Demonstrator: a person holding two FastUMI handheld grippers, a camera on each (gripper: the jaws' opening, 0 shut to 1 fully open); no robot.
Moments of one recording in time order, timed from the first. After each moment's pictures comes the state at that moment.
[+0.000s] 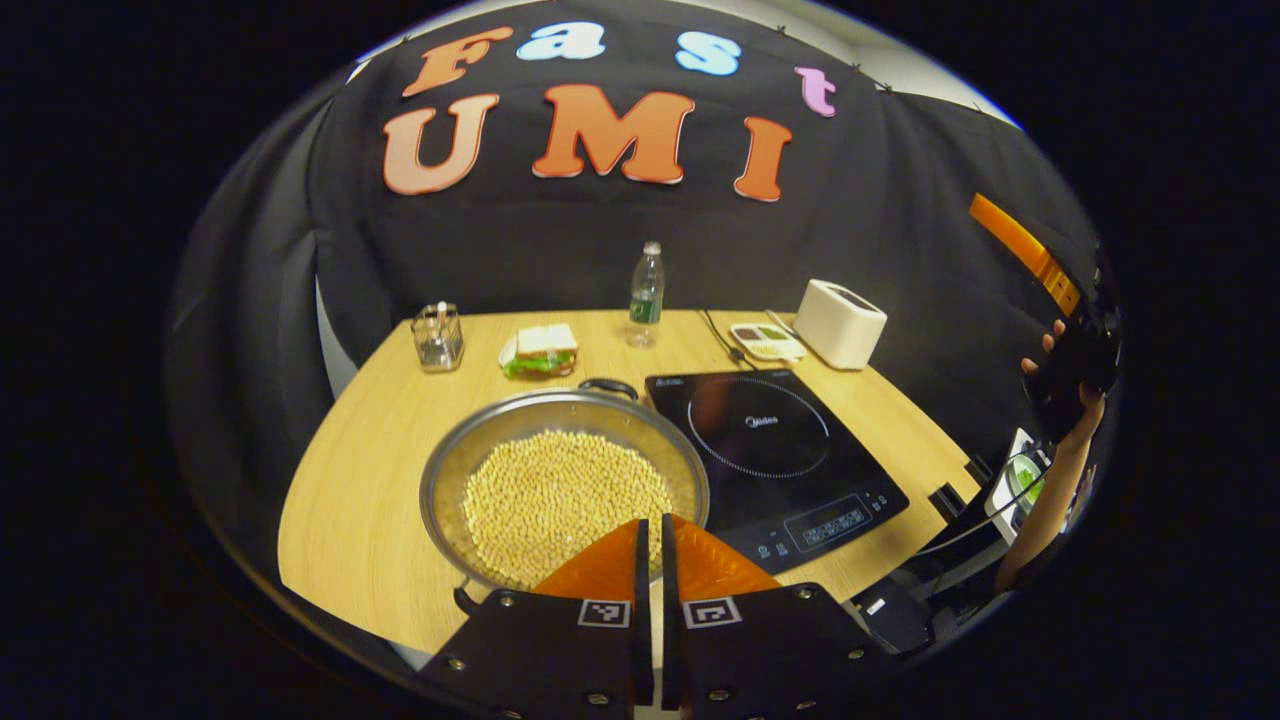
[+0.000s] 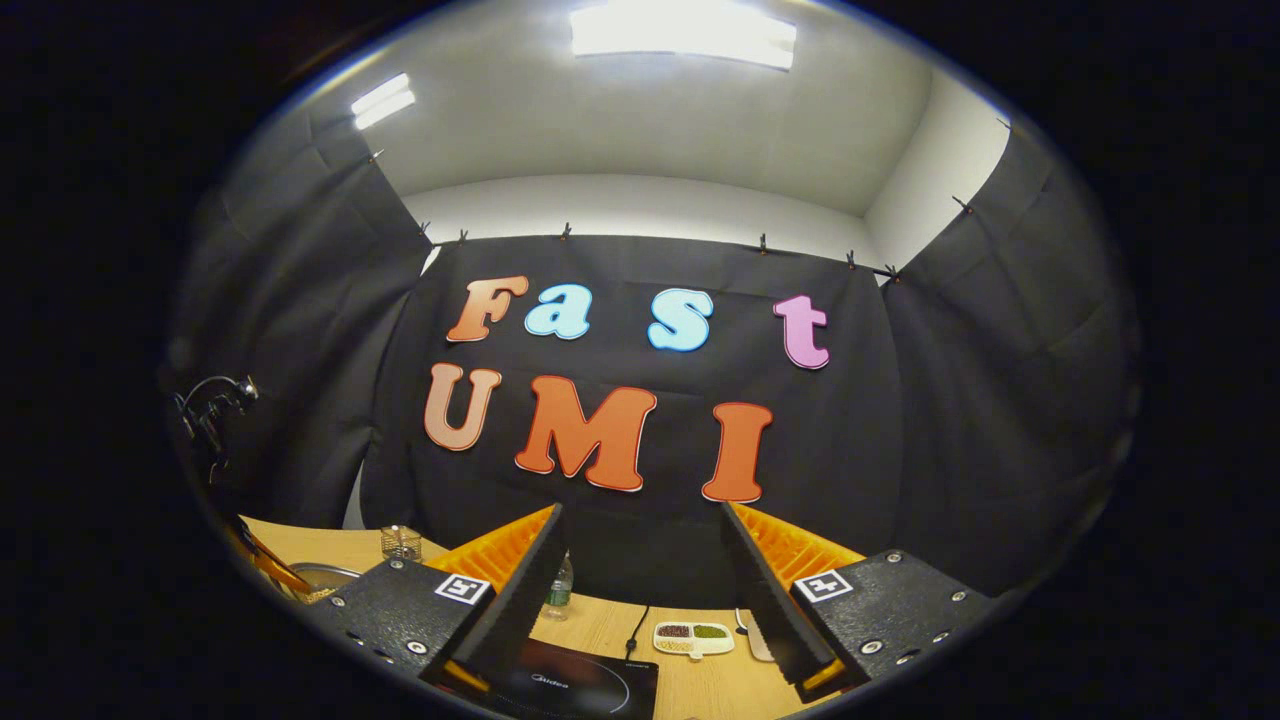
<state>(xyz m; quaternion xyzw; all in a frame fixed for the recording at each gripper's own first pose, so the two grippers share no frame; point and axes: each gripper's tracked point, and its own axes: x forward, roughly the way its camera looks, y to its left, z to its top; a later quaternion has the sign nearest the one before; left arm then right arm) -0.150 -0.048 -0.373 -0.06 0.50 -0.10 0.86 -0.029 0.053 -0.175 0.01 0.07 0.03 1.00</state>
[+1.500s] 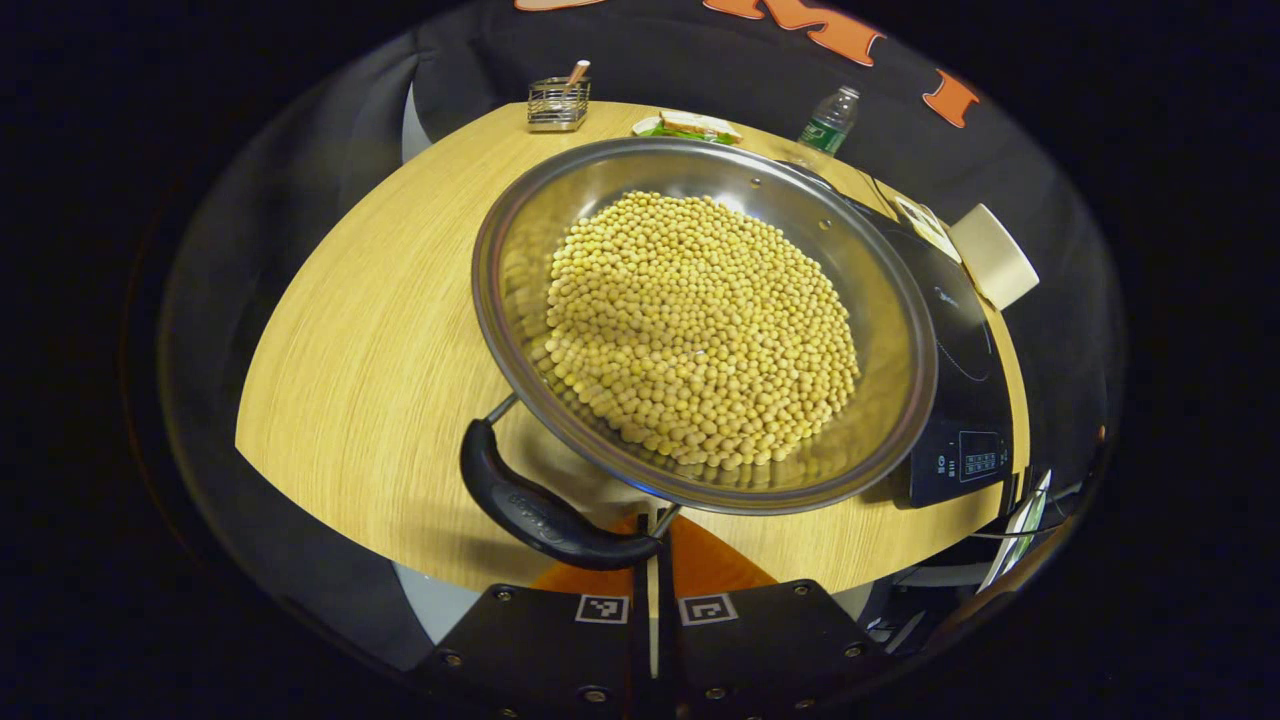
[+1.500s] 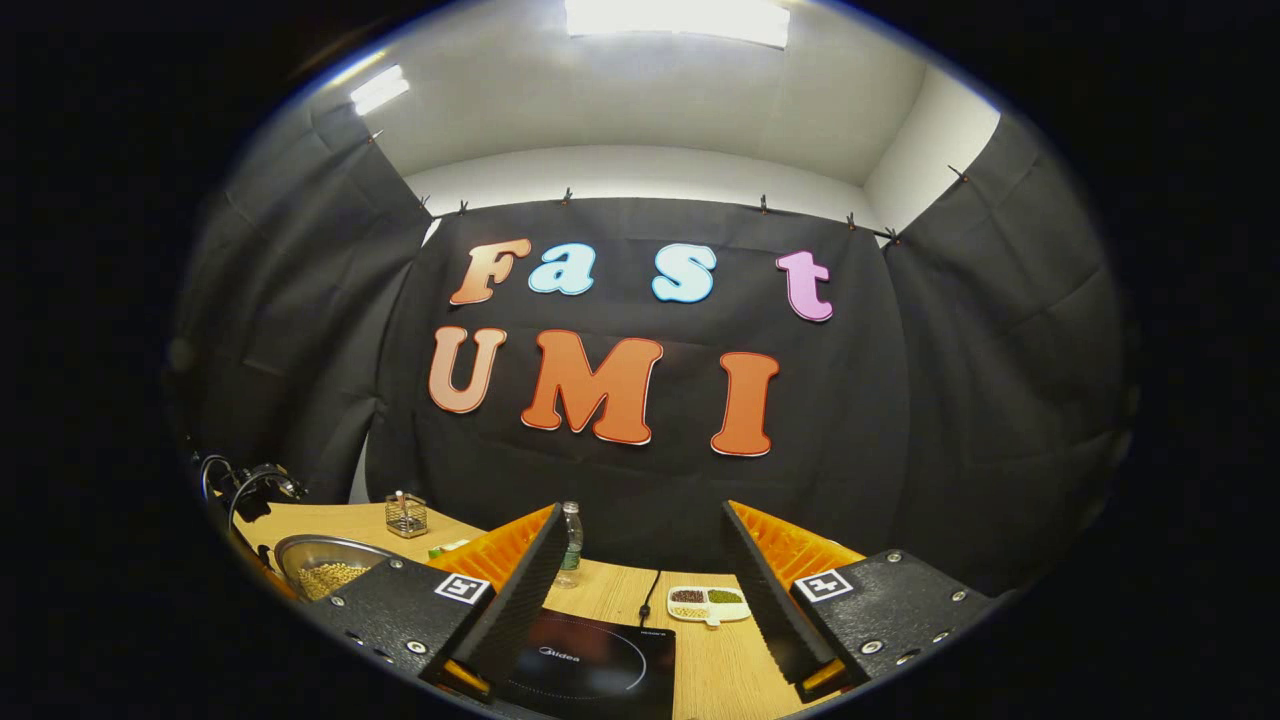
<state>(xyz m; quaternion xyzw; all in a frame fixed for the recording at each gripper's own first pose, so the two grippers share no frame) -0.260 0.018 -0.482 -0.10 0.71 0.05 0.70 -0.048 0.067 -0.243 0.03 0.11 0.04 0.99</state>
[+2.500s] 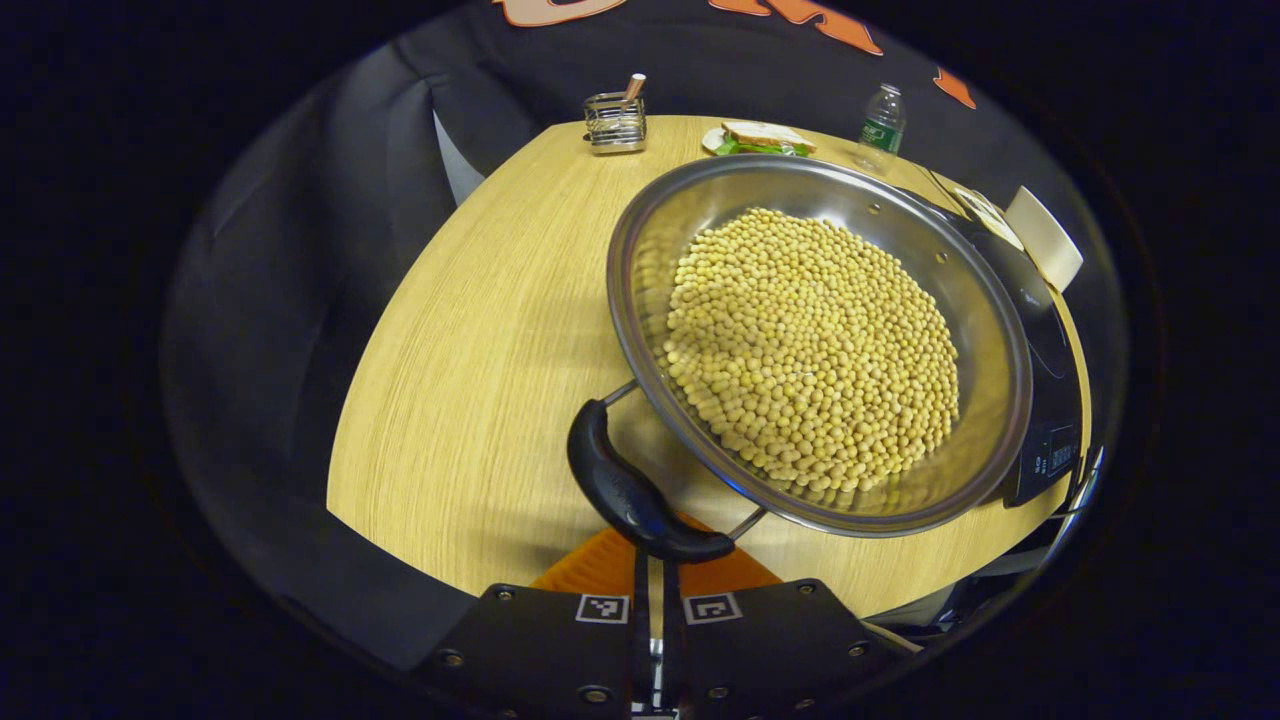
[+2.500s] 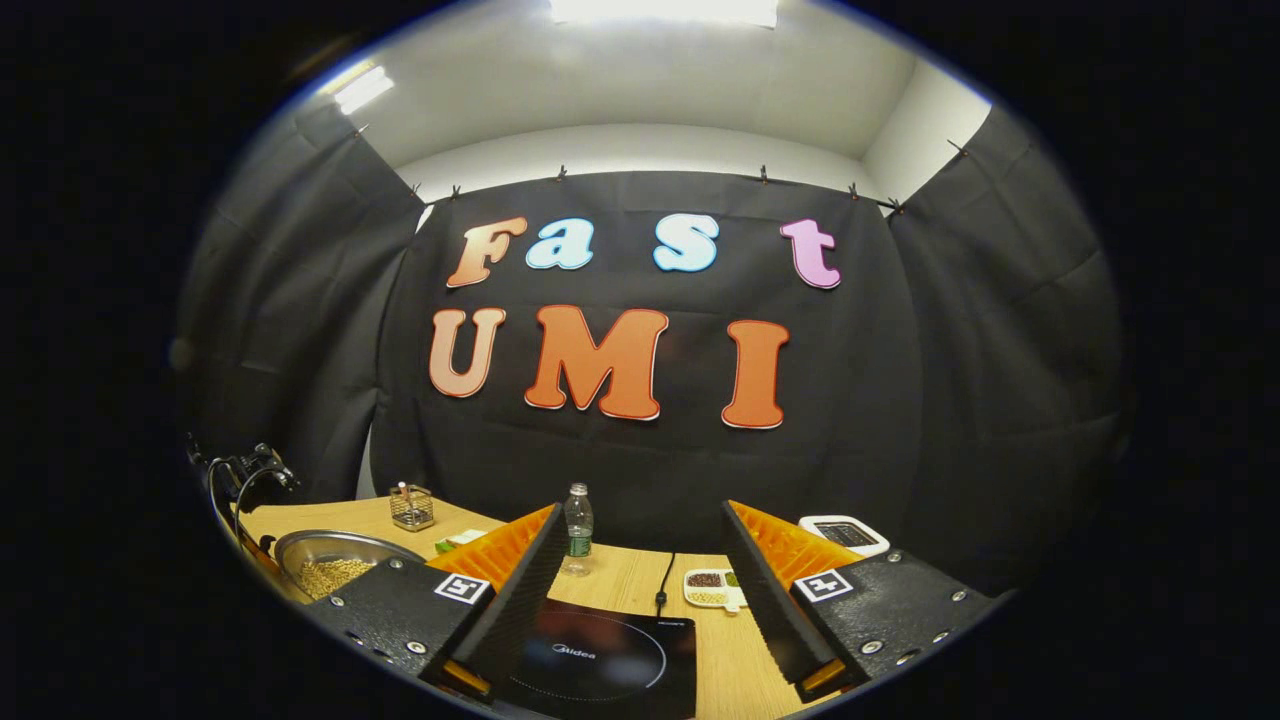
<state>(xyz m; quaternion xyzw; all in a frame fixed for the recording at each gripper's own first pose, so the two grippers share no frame) -0.245 0.103 -0.477 0.01 0.70 0.10 0.71 -0.029 0.096 -0.274 0.04 0.15 0.05 0.99</state>
